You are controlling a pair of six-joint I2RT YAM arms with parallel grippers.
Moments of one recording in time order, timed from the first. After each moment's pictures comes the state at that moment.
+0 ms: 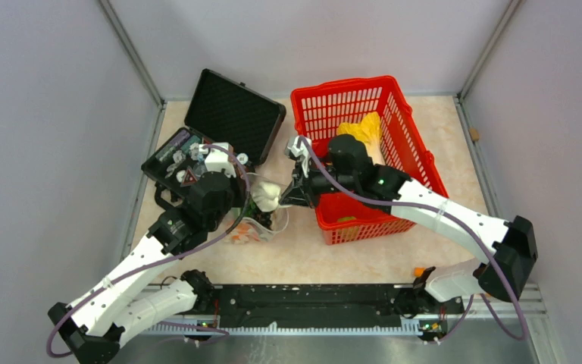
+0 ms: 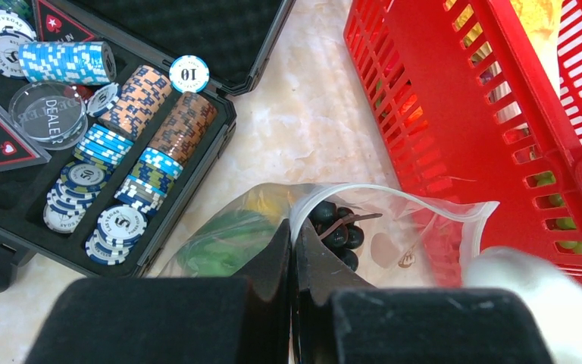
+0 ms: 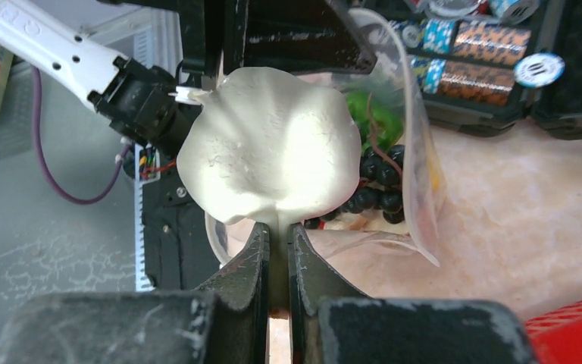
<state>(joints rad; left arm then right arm) -0.71 0.80 0.86 -0.50 -0.43 -0.45 0.91 1.34 1.20 -0.23 -0.52 0.03</state>
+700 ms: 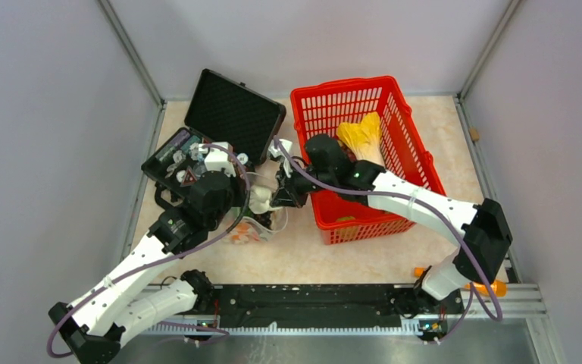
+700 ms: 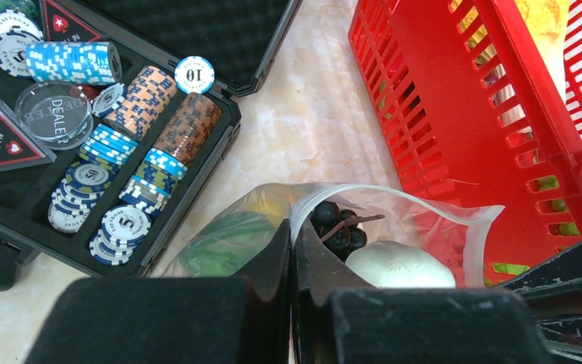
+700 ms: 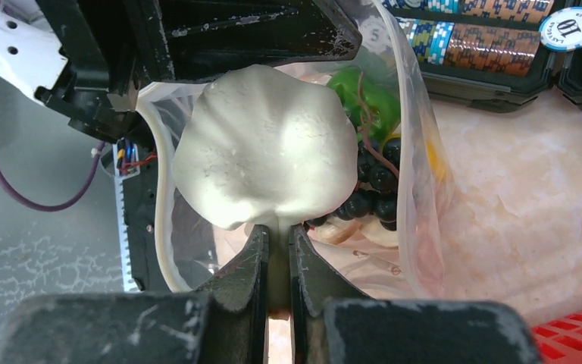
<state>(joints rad) -0.71 0.80 0.86 -0.49 -0.44 -0.45 0.93 1.52 1.29 -0.28 -0.51 0.02</state>
